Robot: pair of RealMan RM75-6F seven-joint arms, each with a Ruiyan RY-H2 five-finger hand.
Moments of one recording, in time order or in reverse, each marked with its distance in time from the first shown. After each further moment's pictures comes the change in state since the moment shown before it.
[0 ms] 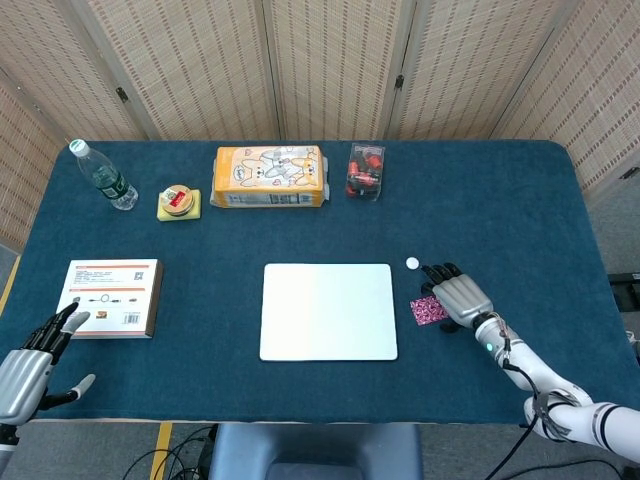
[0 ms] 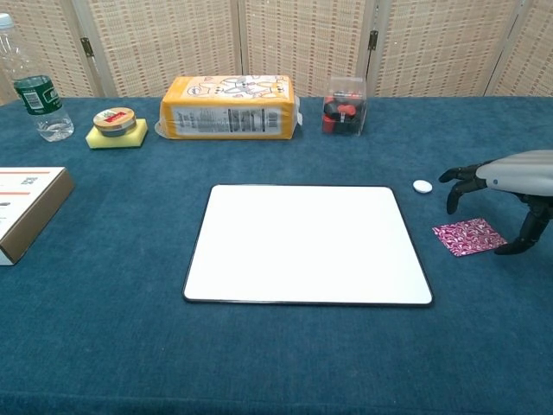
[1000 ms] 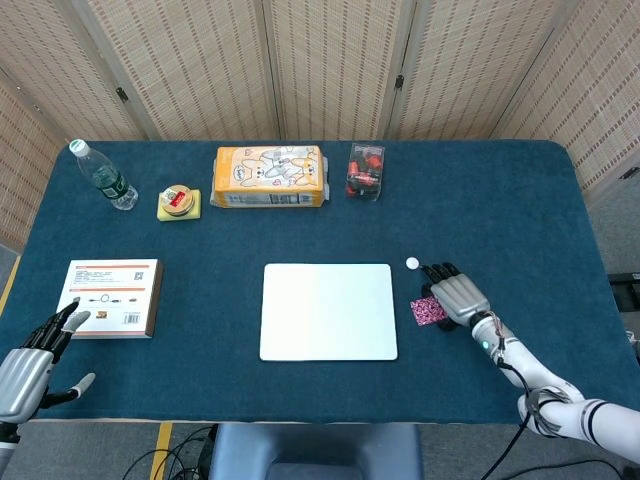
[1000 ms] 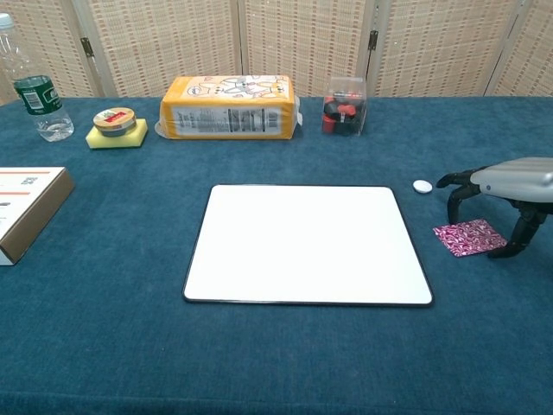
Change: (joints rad) left arm -0.004 -0.007 -0.003 0.006 -0.007 -0.011 0.013; right arm 0.016 -0.058 -0.015 0.088 -0.006 -0.007 0.050
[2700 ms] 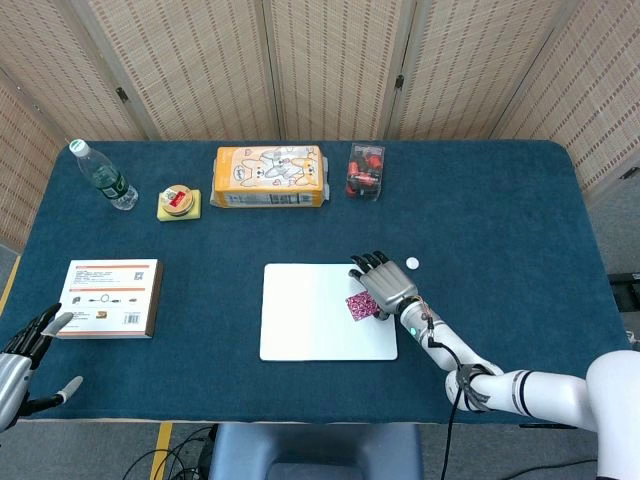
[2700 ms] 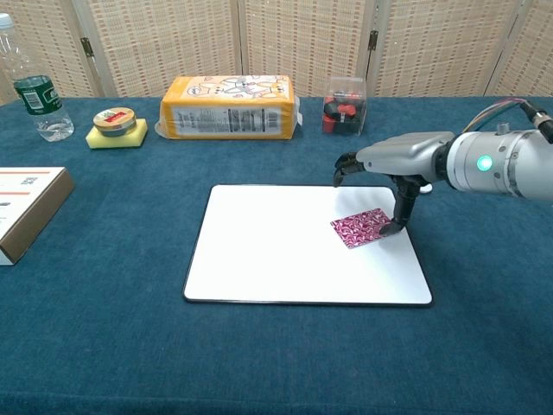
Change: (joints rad) left arm 0.030 0.035 0.010 0.033 0.044 0.084 -0.135; right arm 0.284 -0.098 0.056 -0.172 0.441 0.011 -0.387
